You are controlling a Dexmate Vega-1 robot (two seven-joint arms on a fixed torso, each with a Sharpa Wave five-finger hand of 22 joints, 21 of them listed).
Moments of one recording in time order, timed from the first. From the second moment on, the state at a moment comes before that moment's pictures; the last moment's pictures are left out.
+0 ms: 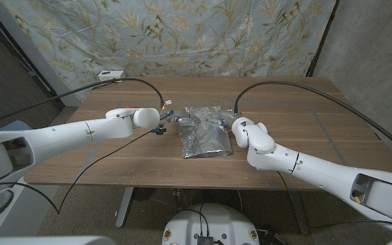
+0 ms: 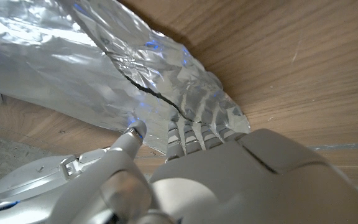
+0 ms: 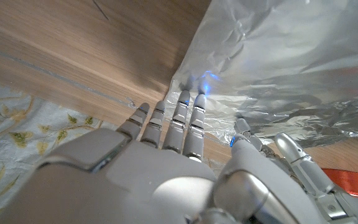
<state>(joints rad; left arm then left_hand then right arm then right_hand) 0.18 0.94 1.32 -1.68 0.00 0.19 -0.18 0.27 0.18 0.69 -0.04 0.22 0.19 -0.06 0.18 0.18 0.08 -0.05 0.19 0.17 -0.03 -0.02 0.17 0.16 -0.05 -0.03 0.20 0.18 -0.53 -0.62 -1.11 -1.86 -0.74 -0.80 0.31 0.23 0.15 0.22 0.09 0.25 0.55 -0.01 0.21 0.19 0.52 0.00 0.20 0.19 0.19 0.02 0.20 0.18 0.07 0.05 0.19 0.17</state>
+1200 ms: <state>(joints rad) 0.20 0.94 1.32 -1.71 -0.01 0.23 -0.15 0.27 0.19 0.69 -0.03 0.22 0.19 -0.06 0.18 0.18 0.08 -0.05 0.19 0.18 -0.03 -0.02 0.17 0.16 -0.05 -0.03 0.20 0.18 -0.53 -0.71 -1.06 -2.05 -0.76 -0.81 0.38 0.22 0.14 0.23 0.08 0.24 0.55 -0.01 0.20 0.19 0.51 0.00 0.19 0.19 0.19 0.02 0.20 0.18 0.07 0.05 0.19 0.17</state>
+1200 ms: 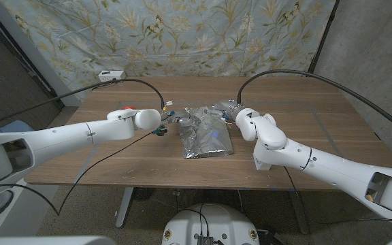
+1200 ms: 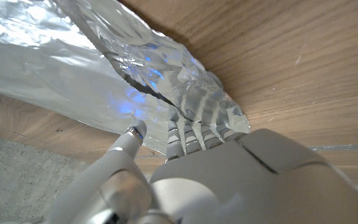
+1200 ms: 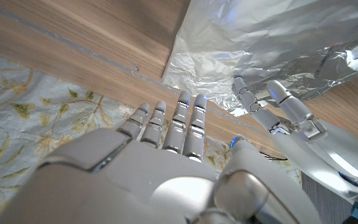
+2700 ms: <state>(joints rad) 0.20 0.92 1.31 -1.68 -0.01 0.22 -0.15 0.28 0.18 0.69 -0.03 0.22 0.19 -0.06 0.18 0.18 0.08 -0.05 0.19 0.18 -0.02 -0.02 0.17 0.16 -0.05 -0.03 0.20 0.18 -0.62 -0.74 -1.12 -2.23 -1.01 -1.02 0.57 0.25 0.14 0.27 0.04 0.23 0.64 -0.01 0.21 0.19 0.59 0.00 0.20 0.19 0.23 0.03 0.20 0.18 0.09 0.06 0.19 0.17</state>
